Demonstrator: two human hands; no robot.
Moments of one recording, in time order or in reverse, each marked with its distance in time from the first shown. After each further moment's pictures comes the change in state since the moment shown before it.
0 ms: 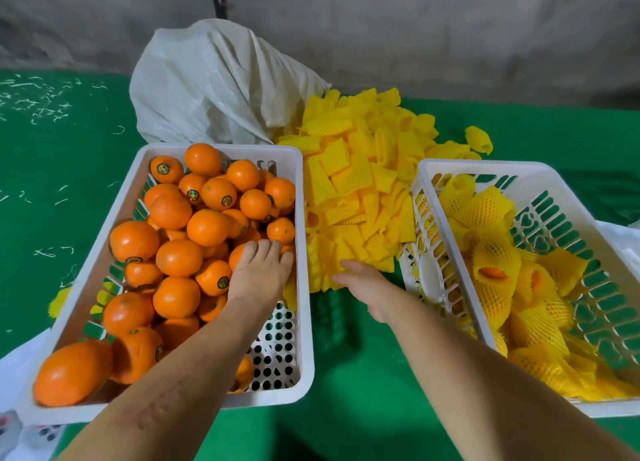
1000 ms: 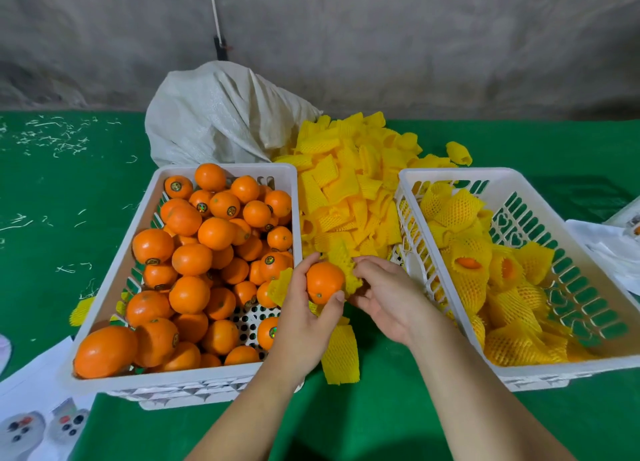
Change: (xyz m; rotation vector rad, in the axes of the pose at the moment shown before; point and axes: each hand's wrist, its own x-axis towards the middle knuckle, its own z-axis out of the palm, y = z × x) left_hand -0.098 0.083 -0.091 -1.794 0.282 -0.196; right_hand -0.144 -0.019 -0.016 0.645 -0.045 -0.244
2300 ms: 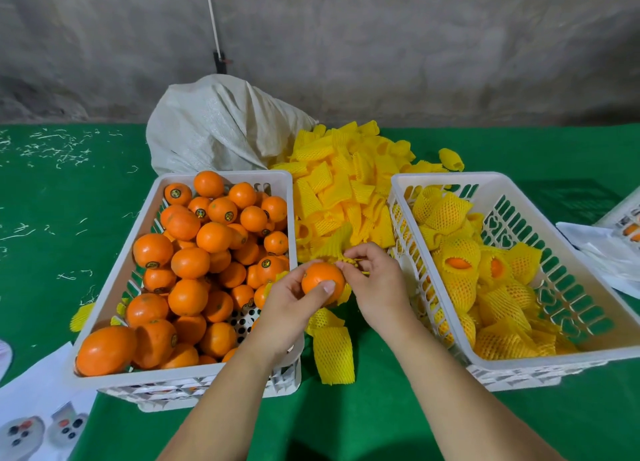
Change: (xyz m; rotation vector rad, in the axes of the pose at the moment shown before) left_hand 0.016 0.019 -0.015 -0.250 -0.092 -0.211; right_hand 0.002 0.014 -0.003 -0.618 0.233 -0.592
